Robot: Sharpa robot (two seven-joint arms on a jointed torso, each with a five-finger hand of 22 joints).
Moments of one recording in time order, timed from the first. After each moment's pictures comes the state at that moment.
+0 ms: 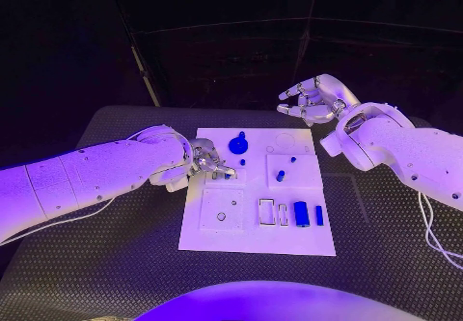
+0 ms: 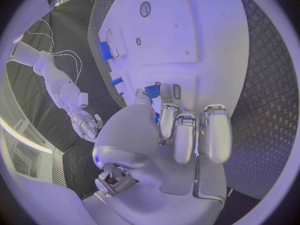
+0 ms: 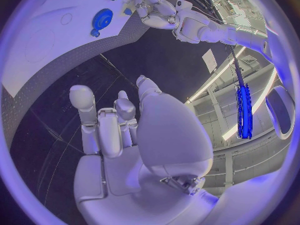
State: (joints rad) left arm 1.18 -0.72 -0.02 1.45 -1.00 0.04 -0.51; left_hand 1.28 0.17 -0.25 0.29 0.05 1.01 0.05 0.36 0.71 1.39 -0.01 1.29 1.44 1.47 -0.08 1.57 1.31 0.05 1.46 0.03 1.44 1.31; right arm 1.11 -0.77 0.22 1.44 -1.03 -0.38 0.08; right_hand 1.41 -0.10 0.04 0.26 0.30 0.91 0.16 0.16 0.07 1.23 0.07 1.16 1.09 1.46 0.00 1.42 1.31 0.13 1.17 0.11 1.17 0.81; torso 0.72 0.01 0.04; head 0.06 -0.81
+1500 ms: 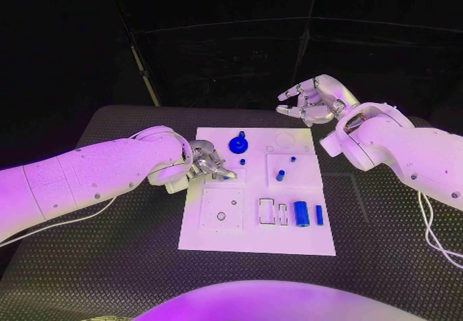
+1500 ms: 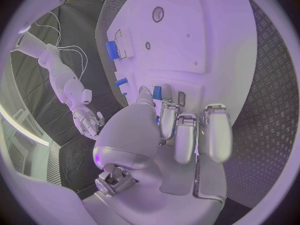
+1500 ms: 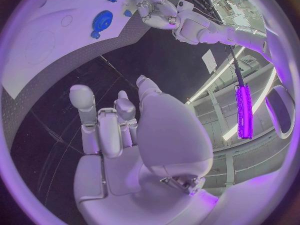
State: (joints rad) left arm 1.18 -0.73 -0.01 1.46 -0.93 0.06 -0.51; left_hand 1.30 0.11 -0.23 0.27 0.05 1.03 0.06 0.32 0.69 1.39 -0.01 1.27 1.44 1.46 -0.07 1.57 1.31 0.05 1.46 0.03 1.43 1.31; right arm 1.10 -0.77 0.22 1.43 -1.03 -0.37 0.08; right_hand 1.41 -0.10 0.04 0.27 0.30 0.91 0.16 0.16 0.07 1.23 0.07 1.16 1.09 1.46 0.00 1.42 1.31 0.13 1.17 0.11 1.16 0.81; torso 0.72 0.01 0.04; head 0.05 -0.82
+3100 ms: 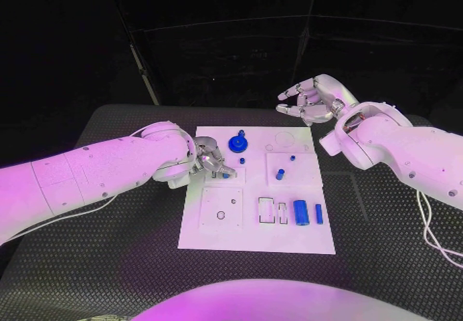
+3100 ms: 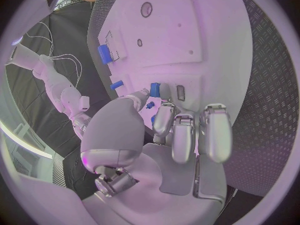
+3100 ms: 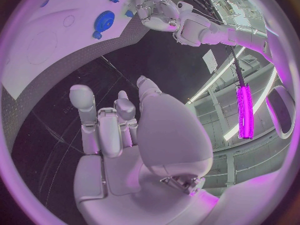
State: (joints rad) left arm 1.18 -0.69 0.00 1.44 -1.04 0.09 -0.53; left_hand 1.06 -0.15 0.38 0.29 0.05 1.06 0.03 0.40 0.77 1.39 -0.03 1.28 1.22 1.47 -0.09 1.57 1.31 0.05 1.47 0.02 1.43 1.31; right arm 1.10 -0.76 0.22 1.42 -1.03 -0.36 0.08; right_hand 1.41 -0.09 0.04 0.27 0.30 0.91 0.16 0.16 0.07 1.23 0.07 1.16 1.09 1.46 0.00 1.41 1.31 0.13 1.17 0.11 1.16 0.81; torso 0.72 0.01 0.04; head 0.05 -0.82
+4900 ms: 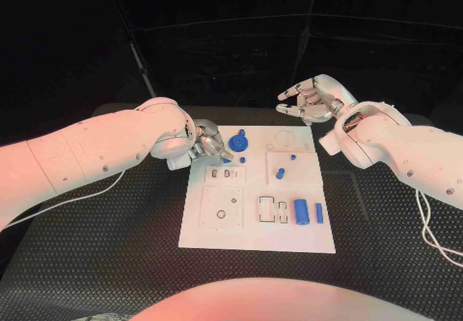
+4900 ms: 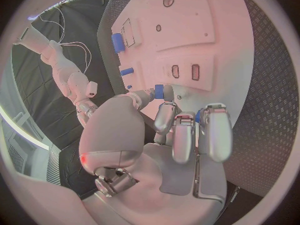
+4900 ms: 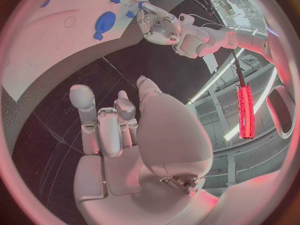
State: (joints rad) left arm 1.26 -0.64 0.02 1.34 -0.91 0.23 -0.54; left_hand 1.17 -0.16 0.62 0.16 0.15 0.98 0.04 0.47 0.82 1.38 -0.03 1.26 1.19 1.47 -0.09 1.57 1.31 0.05 1.47 0.02 1.42 1.31; right arm 1.10 -0.75 0.22 1.40 -1.03 -0.35 0.08; right_hand 1.41 -0.09 0.04 0.27 0.31 0.91 0.16 0.16 0.07 1.23 0.07 1.16 1.09 1.46 0.00 1.41 1.31 0.13 1.17 0.11 1.16 0.80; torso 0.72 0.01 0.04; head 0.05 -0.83
